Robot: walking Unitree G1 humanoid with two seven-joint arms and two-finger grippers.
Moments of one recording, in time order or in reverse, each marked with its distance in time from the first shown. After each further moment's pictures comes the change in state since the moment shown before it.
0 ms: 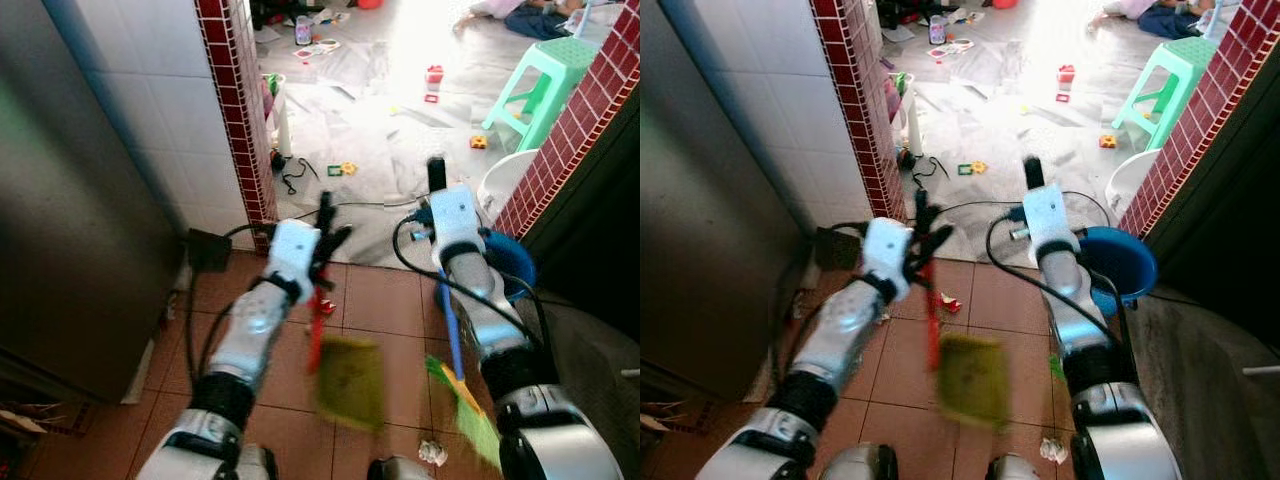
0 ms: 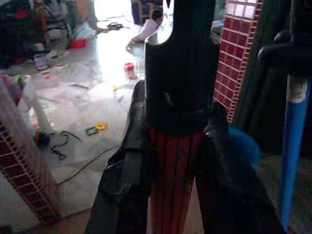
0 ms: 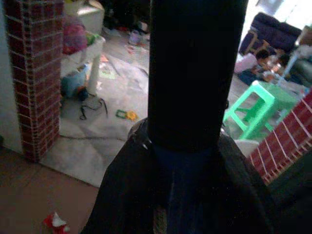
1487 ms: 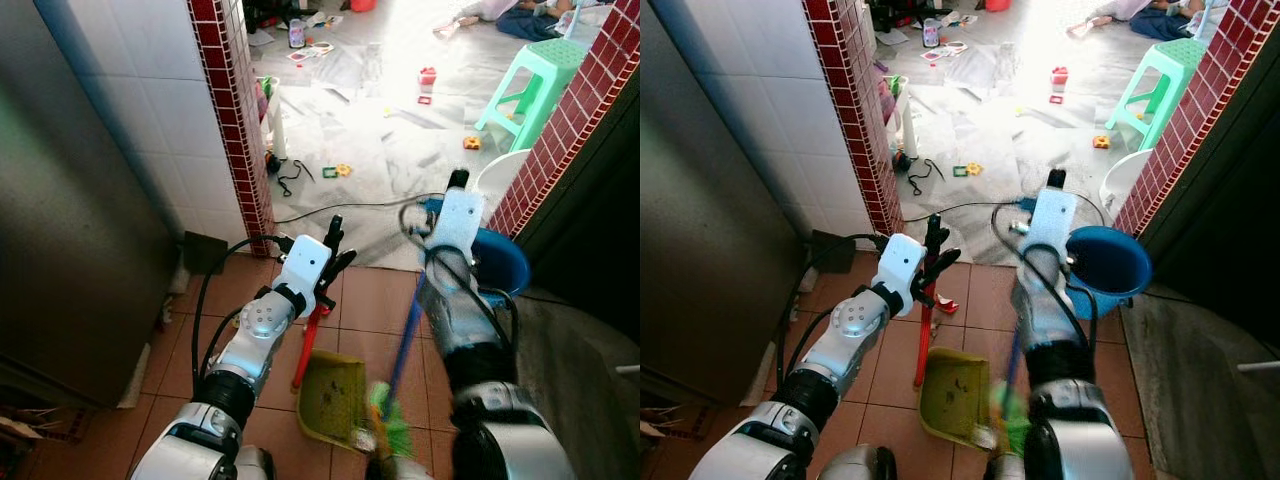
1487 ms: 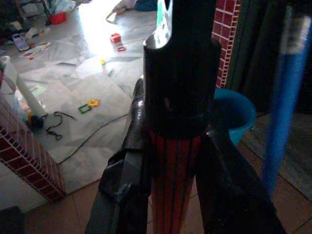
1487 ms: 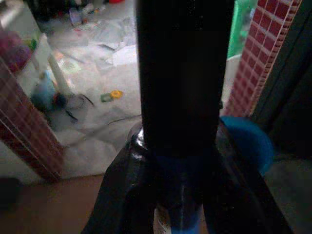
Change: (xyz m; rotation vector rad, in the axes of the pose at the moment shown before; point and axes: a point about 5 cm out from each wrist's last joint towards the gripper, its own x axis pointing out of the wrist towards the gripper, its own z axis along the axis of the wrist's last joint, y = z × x) left arm 0.000 -0.006 -0.022 0.078 0.147 -0.060; right arm 0.008 0.031 0.021 0.507 0.157 -0.201
